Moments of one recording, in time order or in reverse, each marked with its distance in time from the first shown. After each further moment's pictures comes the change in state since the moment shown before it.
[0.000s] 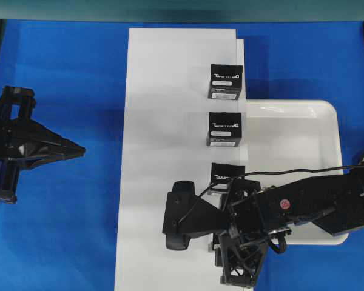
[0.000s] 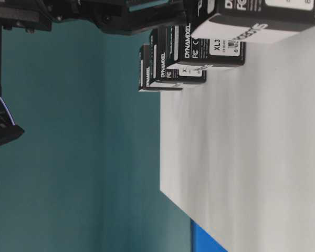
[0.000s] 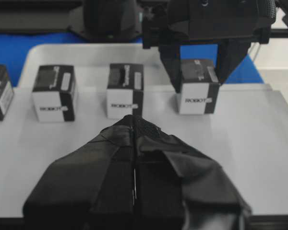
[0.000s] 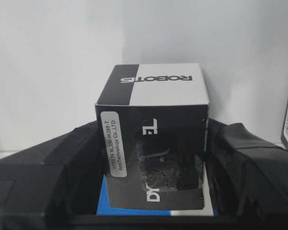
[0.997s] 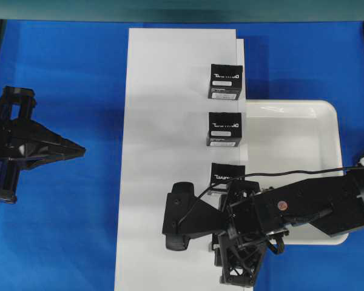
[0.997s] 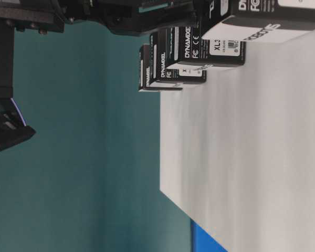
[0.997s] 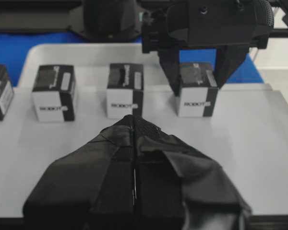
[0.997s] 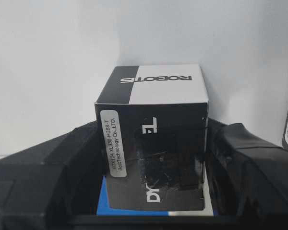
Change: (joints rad) left arm 0.000 0.000 0.000 0.002 0.002 0.000; right arm 0.000 0.009 0.009 -0.006 -0.009 0.002
